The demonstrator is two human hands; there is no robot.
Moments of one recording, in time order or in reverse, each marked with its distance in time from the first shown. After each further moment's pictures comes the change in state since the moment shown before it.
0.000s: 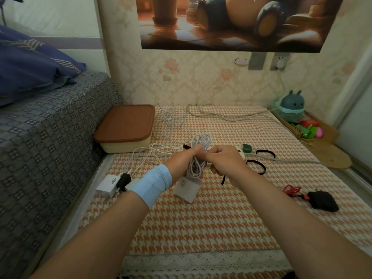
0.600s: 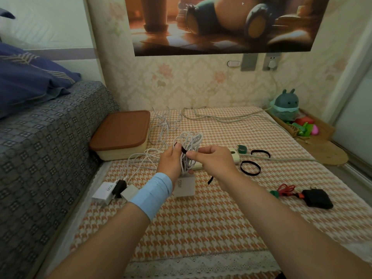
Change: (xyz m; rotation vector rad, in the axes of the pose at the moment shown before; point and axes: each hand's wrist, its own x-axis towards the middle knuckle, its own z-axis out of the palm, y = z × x) left_hand 0.001 -0.003 0.011 0.074 0.417 0.221; right_hand -0.002 0.000 0.008 0.146 0.109 -0.012
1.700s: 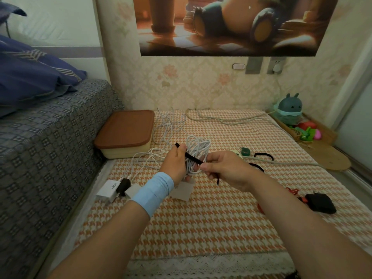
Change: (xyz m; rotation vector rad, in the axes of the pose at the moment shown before) left_hand -0.004 0.008 -0.011 0.200 -0.037 0.024; right_hand 0.002 0.004 -0.033 0.048 -0.555 -0.005
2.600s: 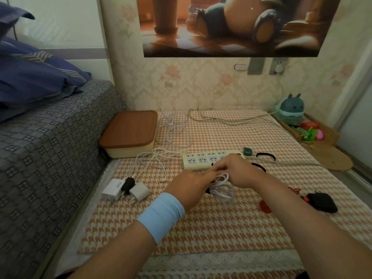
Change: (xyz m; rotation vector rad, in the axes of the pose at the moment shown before) left_hand -0.031 -0.031 0.012 0.909 -0.227 0.910; right_hand 0.001 0.012 -0.023 -0.764 0.003 -0.105
